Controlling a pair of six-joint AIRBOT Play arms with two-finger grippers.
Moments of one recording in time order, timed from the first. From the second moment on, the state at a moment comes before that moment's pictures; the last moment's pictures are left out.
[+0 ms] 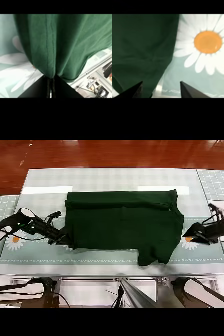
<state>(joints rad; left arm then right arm) 0.17 -1.48 0.71 0.92 -1.34 -1.18 -0.57 -1.17 0.78 -1.21 1.44 1.26</state>
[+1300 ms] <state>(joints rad) 0.16 -1.42 1.13 0.82 -1.27 -1.14 -0.37 -1.16 0.95 -0.80 0.96 1.27</state>
